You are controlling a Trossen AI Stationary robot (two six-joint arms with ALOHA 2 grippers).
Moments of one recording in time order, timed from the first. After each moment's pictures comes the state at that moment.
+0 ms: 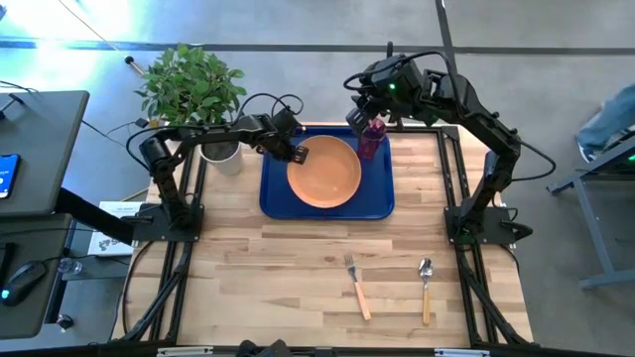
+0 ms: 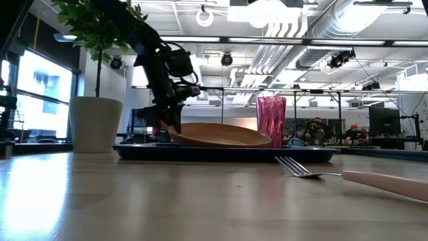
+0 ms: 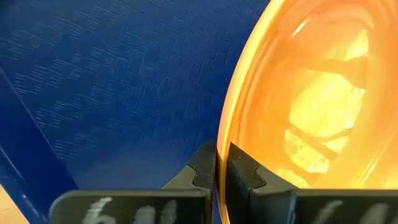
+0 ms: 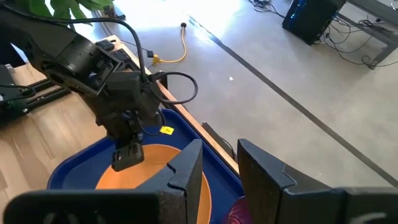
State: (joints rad) left arm 0.61 1.81 1.21 -0.56 0.12 -0.59; right arm -0.29 1.75 2.36 -1.24 0.41 0.15
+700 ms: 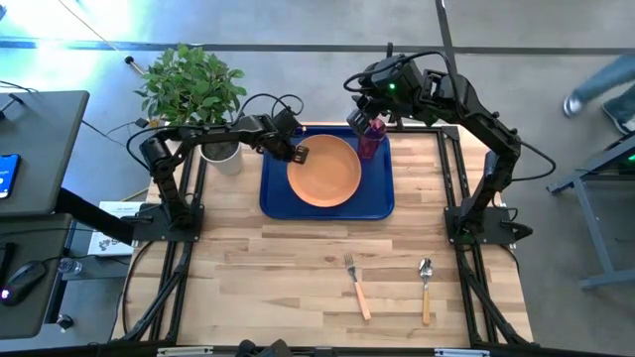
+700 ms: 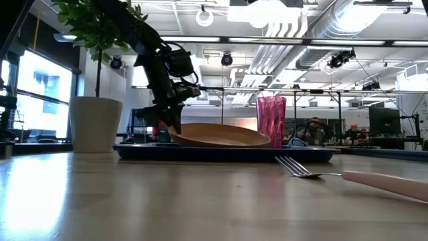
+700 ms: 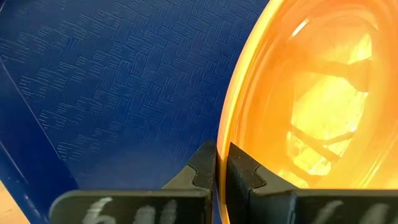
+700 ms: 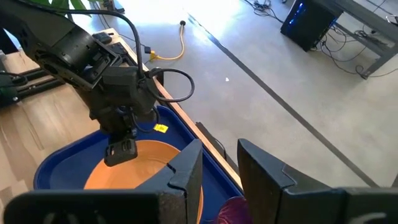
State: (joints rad) left arm 0.61 1.81 1.21 -0.56 0.09 -0.60; right arm -0.29 1.75 2.36 -1.25 0.42 0.08
